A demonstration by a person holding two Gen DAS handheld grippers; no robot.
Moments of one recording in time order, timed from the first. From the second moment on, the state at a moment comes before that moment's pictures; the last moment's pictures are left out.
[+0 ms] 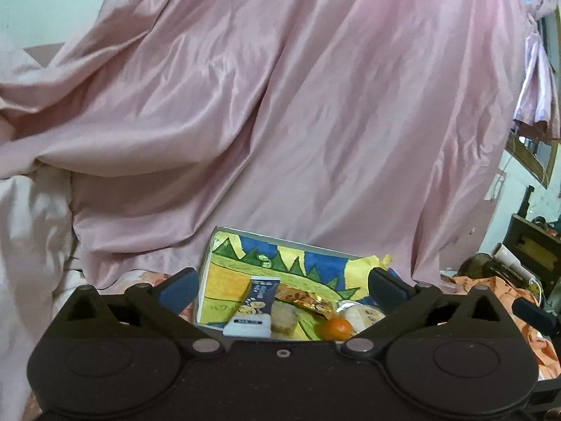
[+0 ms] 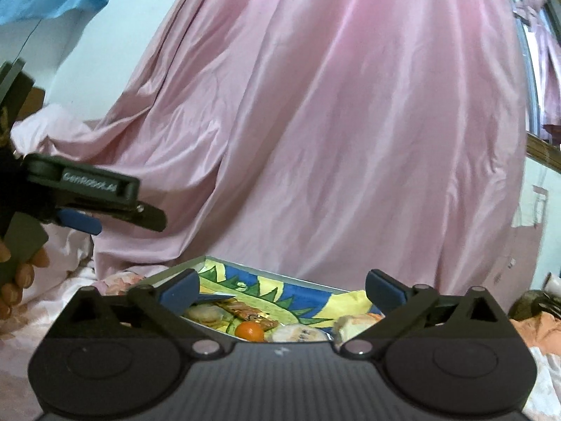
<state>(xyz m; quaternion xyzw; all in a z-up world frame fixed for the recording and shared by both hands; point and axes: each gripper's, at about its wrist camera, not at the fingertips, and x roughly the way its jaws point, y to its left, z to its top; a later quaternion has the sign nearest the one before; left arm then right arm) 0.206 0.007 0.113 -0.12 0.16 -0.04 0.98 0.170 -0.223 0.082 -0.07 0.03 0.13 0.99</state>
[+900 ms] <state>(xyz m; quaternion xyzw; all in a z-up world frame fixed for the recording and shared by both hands) 0.080 -0.035 0.065 -0.07 0.22 -0.08 0.97 0.048 -0.298 0.048 -0.07 0.13 0.08 0.99</state>
